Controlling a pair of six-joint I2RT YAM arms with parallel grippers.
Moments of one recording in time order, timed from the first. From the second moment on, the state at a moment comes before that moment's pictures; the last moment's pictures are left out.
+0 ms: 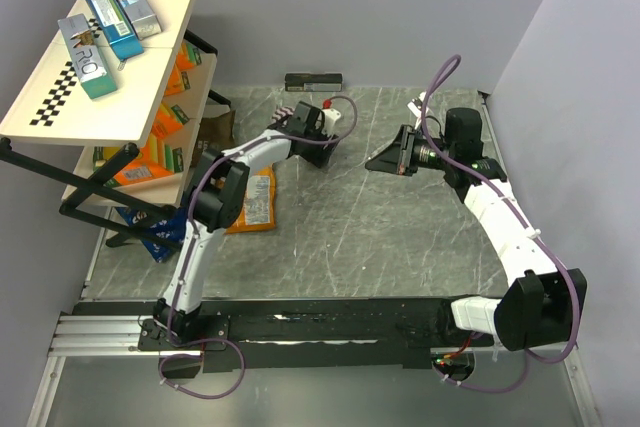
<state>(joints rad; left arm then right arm) -0.53 2.38 1.90 -0.34 0.11 0.14 0.13 1.25 1.07 -0.31 -0.92 0.49</state>
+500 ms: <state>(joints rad) -0.59 2.34 1.86 -0.36 0.00 0.05 0.14 1.25 1.06 -0.32 -0.90 0.46</state>
